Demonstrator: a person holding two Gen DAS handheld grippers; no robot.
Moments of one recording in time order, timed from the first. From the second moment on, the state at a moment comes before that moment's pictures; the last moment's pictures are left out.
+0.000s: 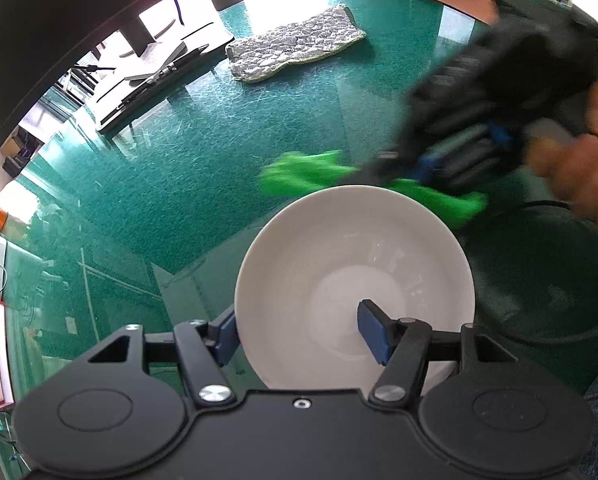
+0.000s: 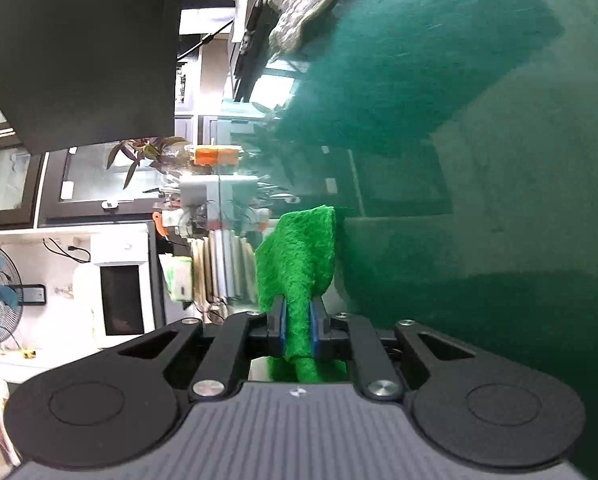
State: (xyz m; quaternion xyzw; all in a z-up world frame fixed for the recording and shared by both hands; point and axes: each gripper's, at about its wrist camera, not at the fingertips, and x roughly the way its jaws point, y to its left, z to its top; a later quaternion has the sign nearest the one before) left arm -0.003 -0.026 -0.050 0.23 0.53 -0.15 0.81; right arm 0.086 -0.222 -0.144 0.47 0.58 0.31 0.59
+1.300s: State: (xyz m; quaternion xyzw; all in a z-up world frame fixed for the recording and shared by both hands) left arm 0.028 -0.020 -0.050 0.23 0.52 -0.20 0.80; right arm 0.048 -0.267 -0.145 0.51 0.57 0.28 0.57
